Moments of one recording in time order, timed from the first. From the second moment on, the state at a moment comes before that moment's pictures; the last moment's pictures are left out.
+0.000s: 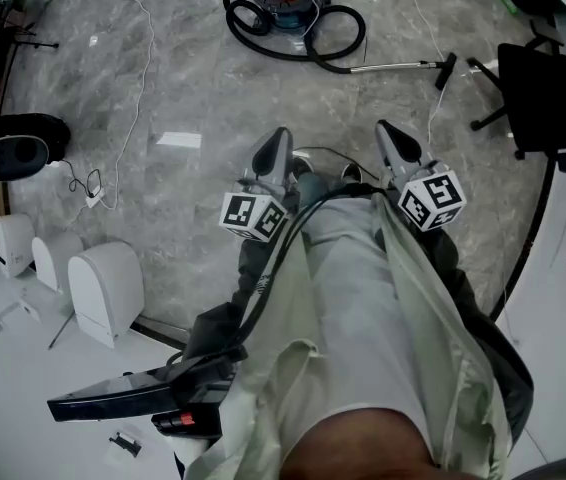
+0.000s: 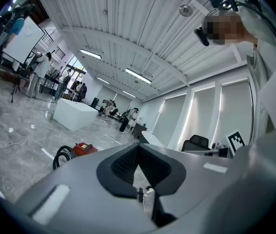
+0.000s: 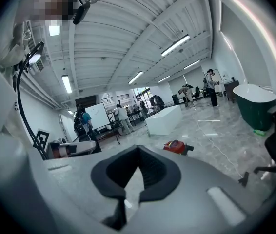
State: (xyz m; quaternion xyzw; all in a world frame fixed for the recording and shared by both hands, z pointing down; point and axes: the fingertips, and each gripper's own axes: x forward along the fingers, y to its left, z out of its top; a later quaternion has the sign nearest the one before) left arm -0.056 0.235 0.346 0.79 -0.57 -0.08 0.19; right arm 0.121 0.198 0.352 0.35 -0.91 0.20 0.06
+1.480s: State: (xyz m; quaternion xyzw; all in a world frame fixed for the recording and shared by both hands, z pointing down) left arm -0.145 0.091 0.378 0.80 -0.56 -0.07 0.22; right arm 0.050 0.064 0.405 0.37 -0.89 0.27 0.09
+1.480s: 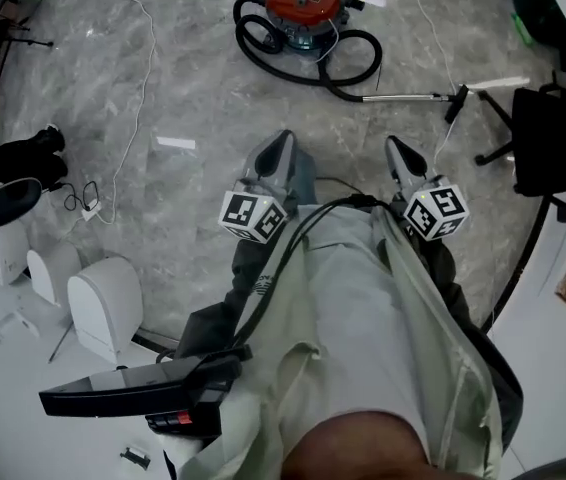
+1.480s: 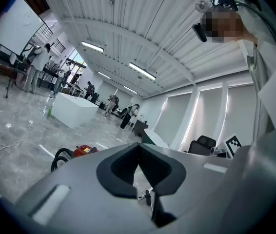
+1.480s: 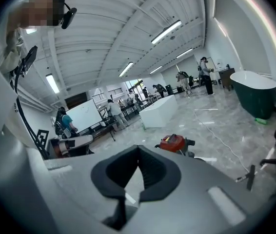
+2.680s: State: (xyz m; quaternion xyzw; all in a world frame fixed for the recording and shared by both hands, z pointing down) left arm -0.310 -0.158 0.372 0.77 -0.60 -0.04 0.22; right arm -0.118 -0.211 0.411 0.33 -0.90 0.28 0.10
